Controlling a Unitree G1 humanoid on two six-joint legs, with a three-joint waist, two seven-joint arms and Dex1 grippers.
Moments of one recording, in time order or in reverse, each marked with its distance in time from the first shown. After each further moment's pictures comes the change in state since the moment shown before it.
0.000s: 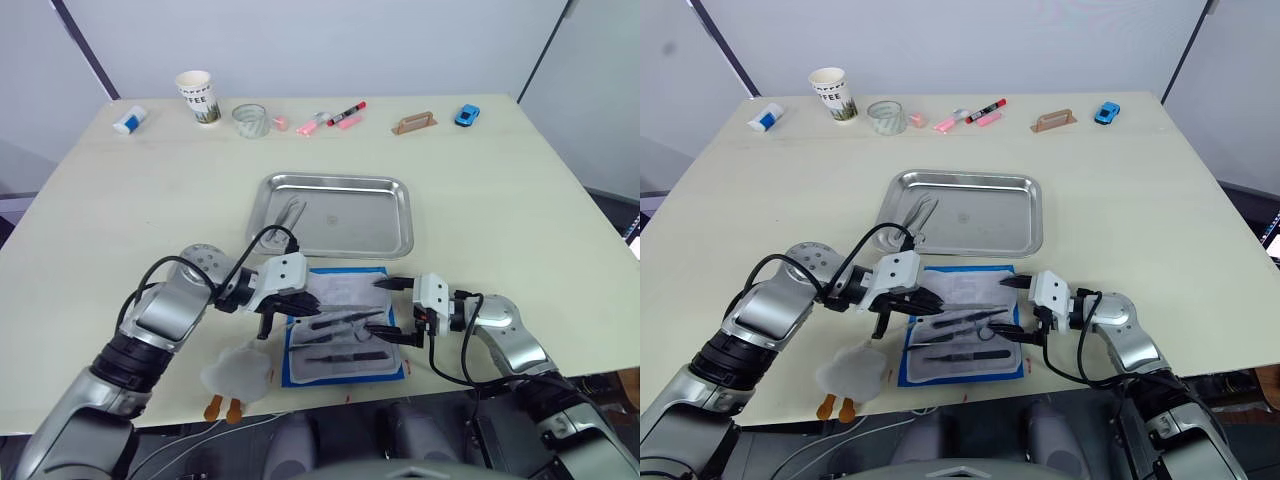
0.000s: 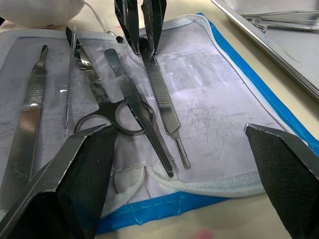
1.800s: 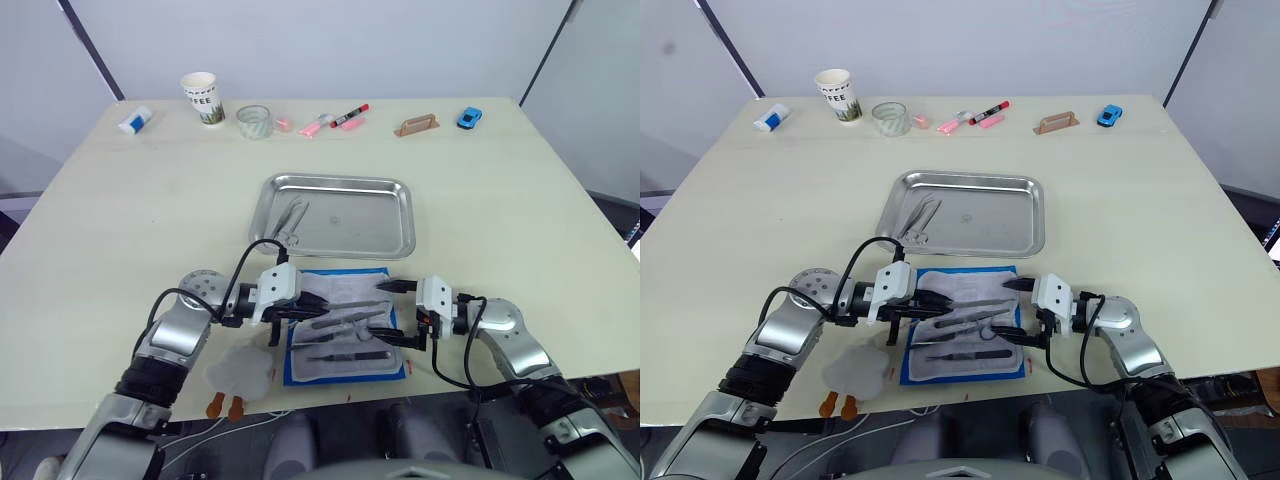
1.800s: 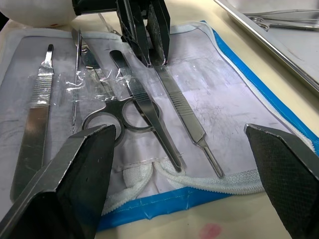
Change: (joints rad) left arm 0.111 -0.152 0.098 0.231 -0.038 -0.366 0.040; right arm 0.025 -0.006 -0.010 -0.013 0.002 0.000 0.001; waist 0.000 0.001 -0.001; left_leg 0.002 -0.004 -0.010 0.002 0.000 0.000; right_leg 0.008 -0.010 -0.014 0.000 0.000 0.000
